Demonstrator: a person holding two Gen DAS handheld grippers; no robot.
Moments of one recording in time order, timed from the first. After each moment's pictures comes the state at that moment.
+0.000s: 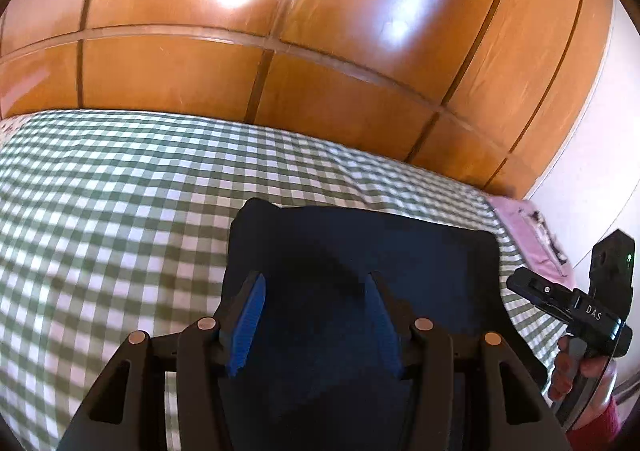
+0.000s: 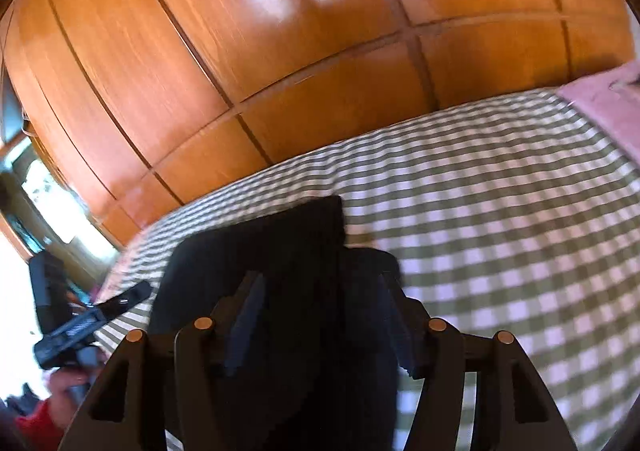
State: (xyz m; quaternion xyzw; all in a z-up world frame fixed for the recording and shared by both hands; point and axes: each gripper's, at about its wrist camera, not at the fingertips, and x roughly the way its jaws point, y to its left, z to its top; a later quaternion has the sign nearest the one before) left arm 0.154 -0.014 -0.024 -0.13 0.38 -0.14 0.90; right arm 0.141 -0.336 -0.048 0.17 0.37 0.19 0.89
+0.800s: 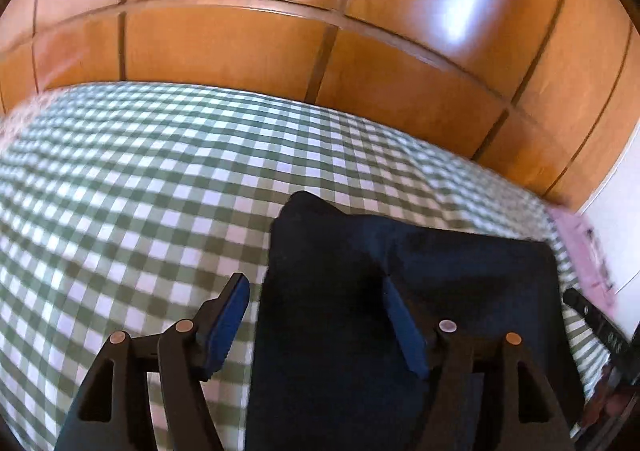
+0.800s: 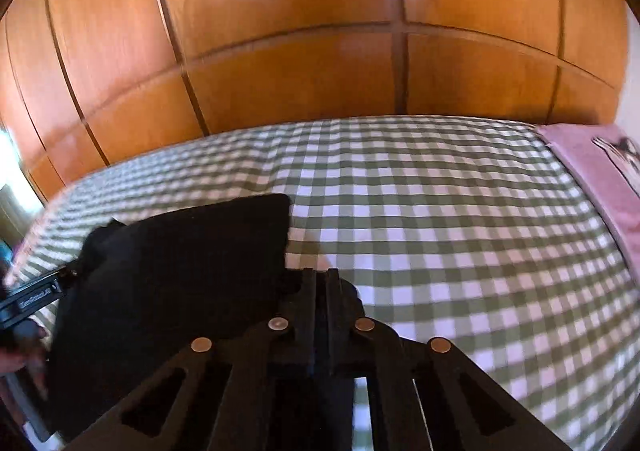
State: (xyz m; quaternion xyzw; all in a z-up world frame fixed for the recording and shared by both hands) left arm 0.172 0.008 -0.052 -0.15 0.41 -0.04 0.90; right arm 0.176 -0.307 -0.072 0.03 0.39 0.08 0.92
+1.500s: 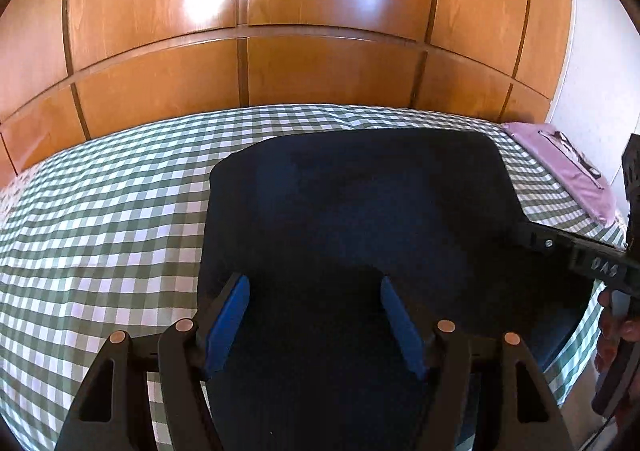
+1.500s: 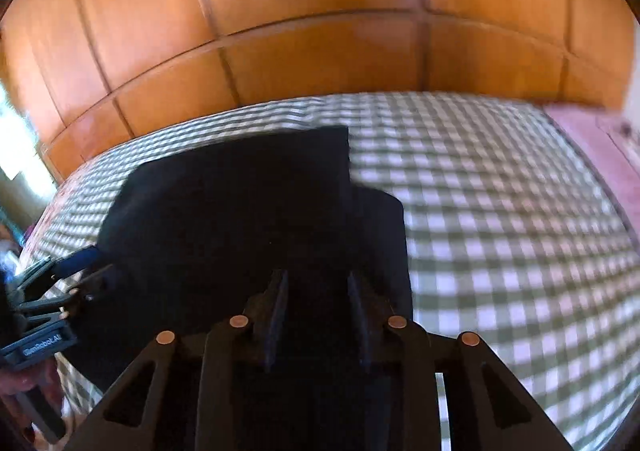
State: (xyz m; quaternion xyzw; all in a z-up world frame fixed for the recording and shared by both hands) left arm 0.099 -0.053 -0.053 0.00 0.38 -0.11 0.92; right arm 0.114 -0.289 -0.089 0.05 0.42 0.12 0.90
